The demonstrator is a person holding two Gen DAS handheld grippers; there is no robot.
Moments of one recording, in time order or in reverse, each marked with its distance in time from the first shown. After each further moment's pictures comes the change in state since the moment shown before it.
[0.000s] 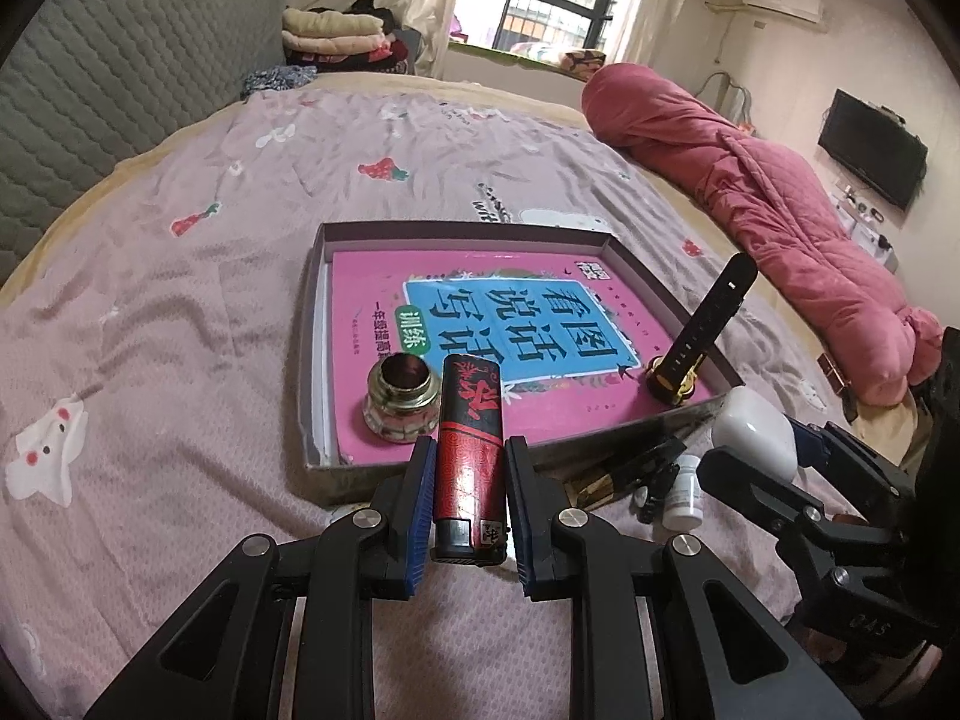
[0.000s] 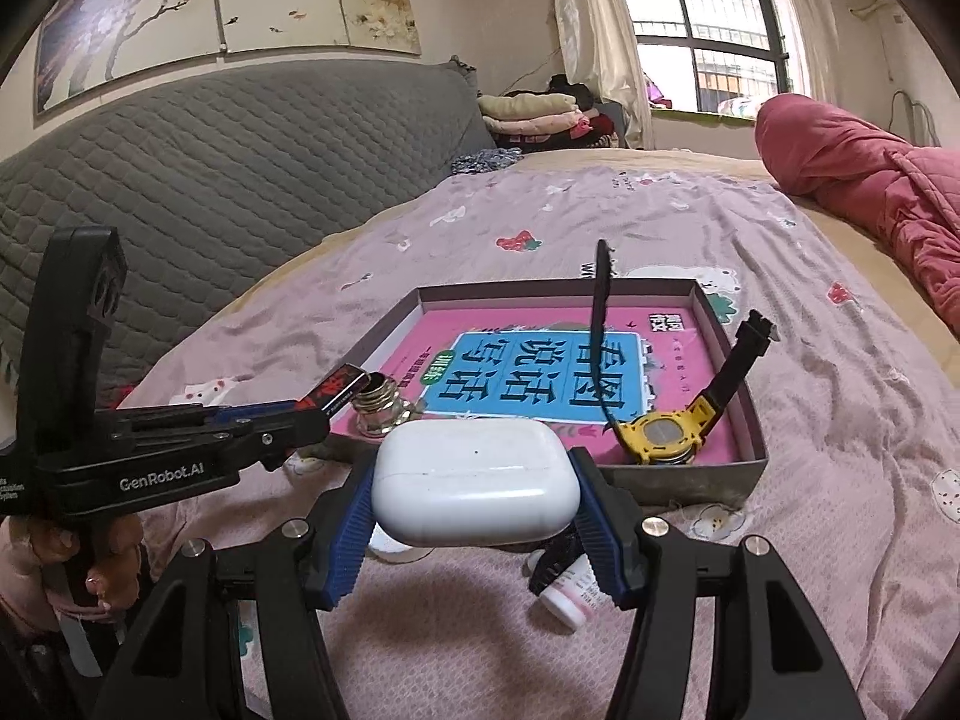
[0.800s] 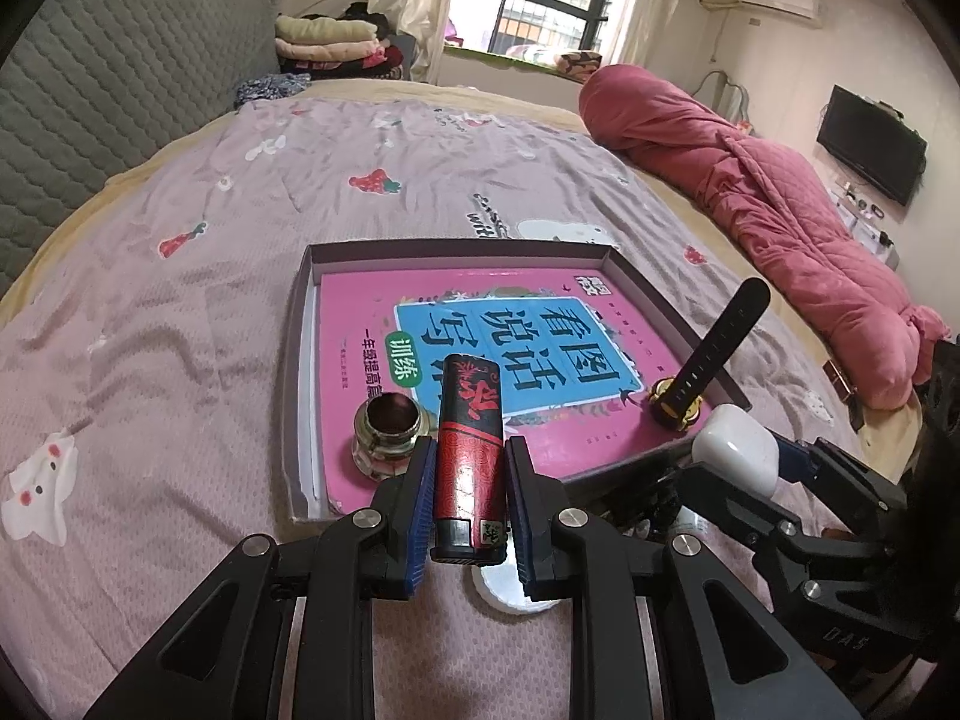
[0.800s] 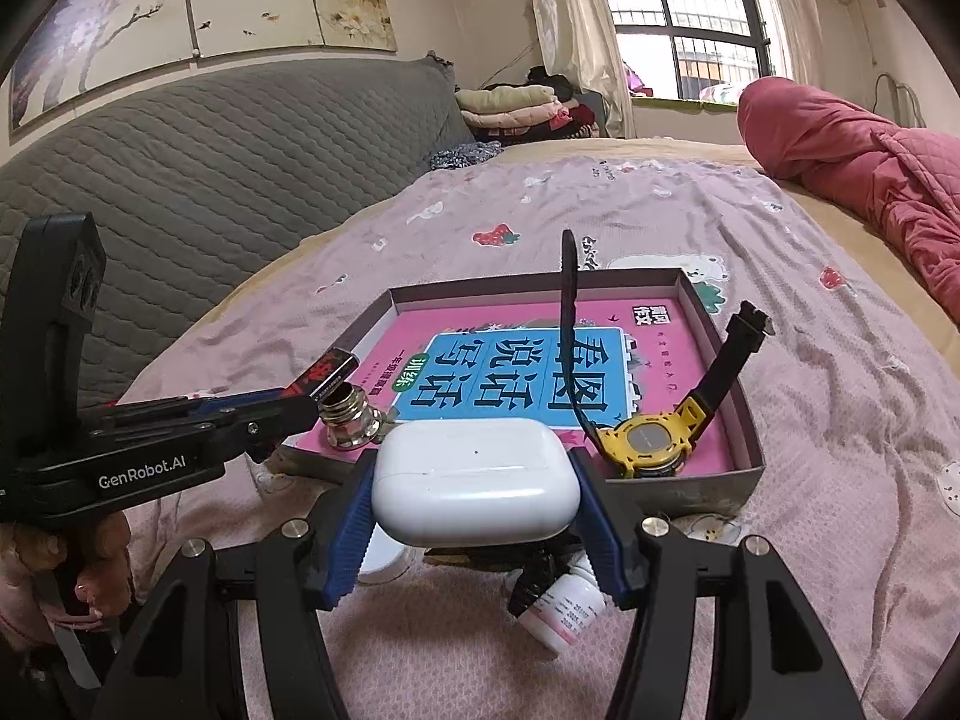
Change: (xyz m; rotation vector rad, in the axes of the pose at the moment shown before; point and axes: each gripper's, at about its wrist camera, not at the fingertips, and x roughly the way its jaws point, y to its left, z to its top) left arm 0.014 -0.005 0.018 0.013 -0.008 0.004; right arm 0.015 -0.009 0.004 0.037 0.015 -0.025
